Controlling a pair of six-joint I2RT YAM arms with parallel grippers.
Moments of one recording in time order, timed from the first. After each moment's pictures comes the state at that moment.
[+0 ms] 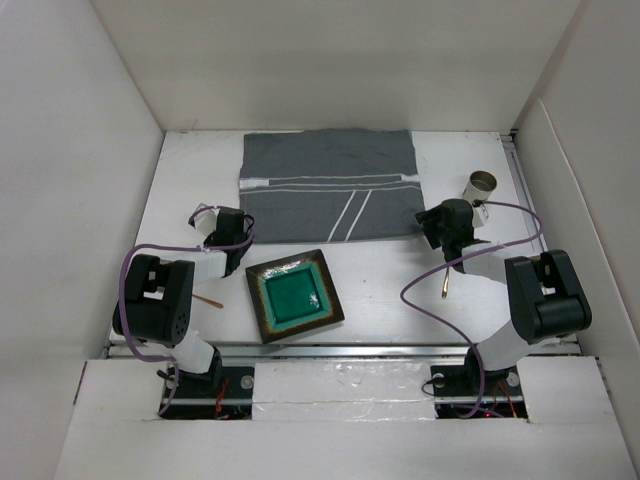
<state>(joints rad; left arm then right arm) -0.20 1.56 0.62 0.16 -0.34 -1.03 0.17 1.56 0.64 0.34 0.20 1.15</state>
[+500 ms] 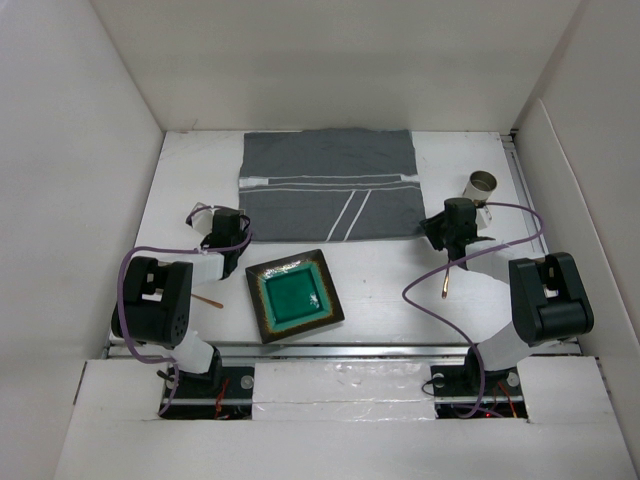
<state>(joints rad) -0.17 1.56 0.60 0.24 -0.31 -1.02 0.14 1.55 0.69 0.19 0.17 1.16</state>
